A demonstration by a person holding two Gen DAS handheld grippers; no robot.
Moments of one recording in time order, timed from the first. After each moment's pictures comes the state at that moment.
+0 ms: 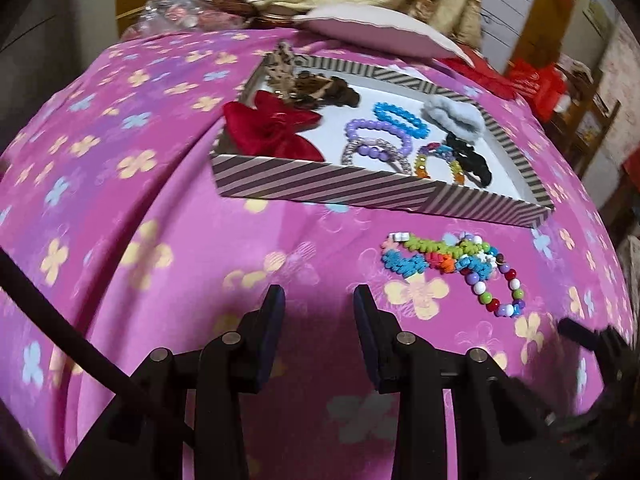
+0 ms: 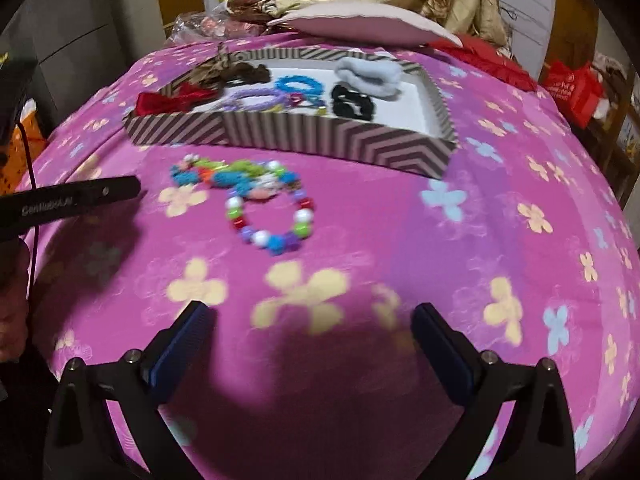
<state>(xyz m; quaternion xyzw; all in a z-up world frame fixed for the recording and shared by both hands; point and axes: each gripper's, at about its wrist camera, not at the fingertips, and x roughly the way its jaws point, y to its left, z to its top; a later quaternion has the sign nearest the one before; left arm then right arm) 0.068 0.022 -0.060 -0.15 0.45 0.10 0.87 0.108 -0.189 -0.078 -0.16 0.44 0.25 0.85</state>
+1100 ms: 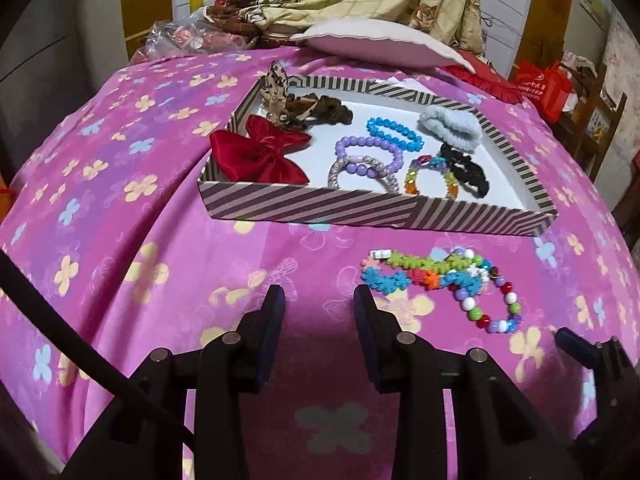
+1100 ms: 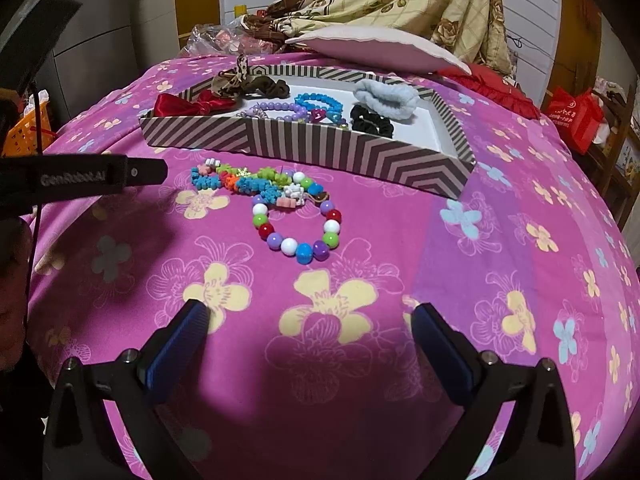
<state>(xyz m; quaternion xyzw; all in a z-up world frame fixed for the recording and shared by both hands) 0.079 0.000 -0.053 -0.11 0.43 0.13 0.88 0.102 -0.185 -0.081 -0.15 0.40 0.27 0.86</state>
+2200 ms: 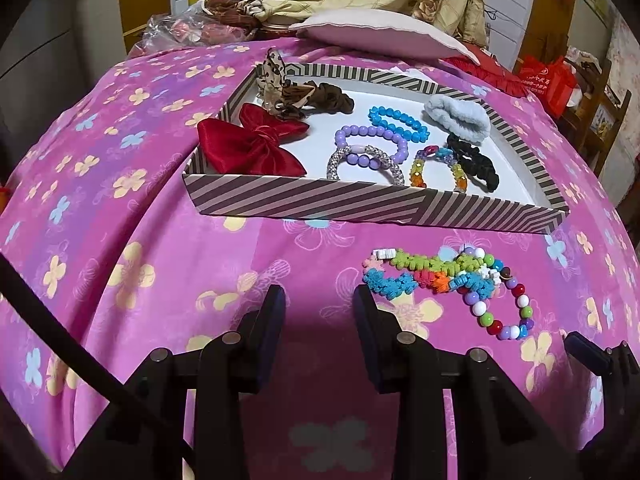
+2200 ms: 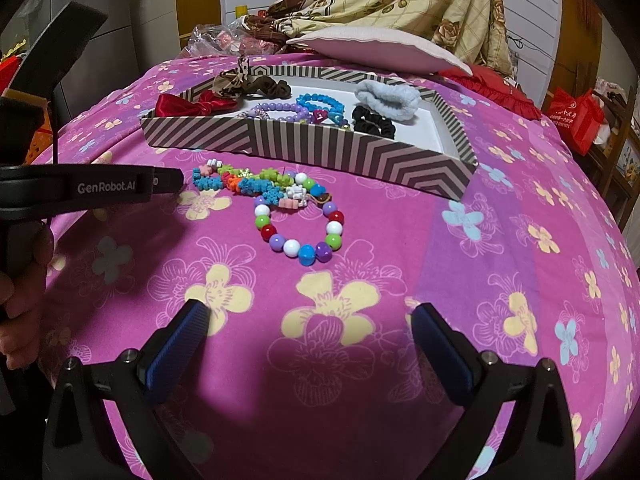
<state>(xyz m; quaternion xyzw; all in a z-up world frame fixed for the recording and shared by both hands) 0.090 0.000 -0.062 -0.11 0.44 0.13 0.88 0.102 -0.185 -0.082 -0.15 0.40 0.27 0.86</state>
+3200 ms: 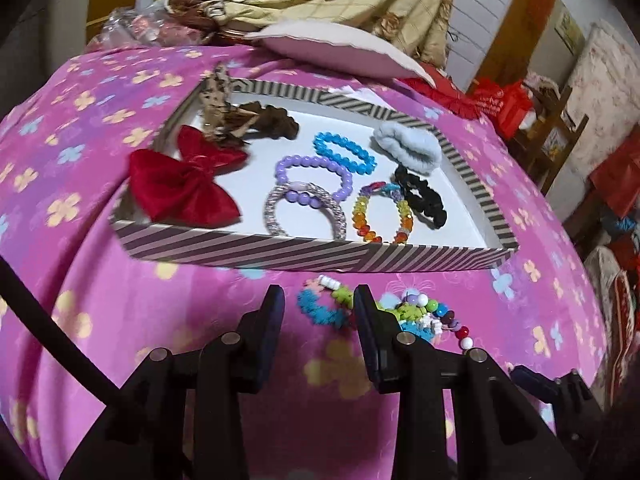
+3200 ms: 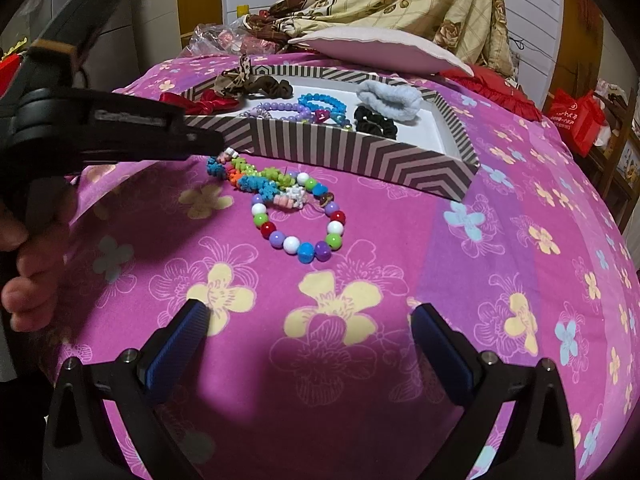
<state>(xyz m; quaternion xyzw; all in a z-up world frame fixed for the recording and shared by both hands) 0.120 0.003 -0.059 -0.17 0.42 0.03 0.89 0.101 -0.184 -0.082 -0.15 0.40 0.27 0.86</state>
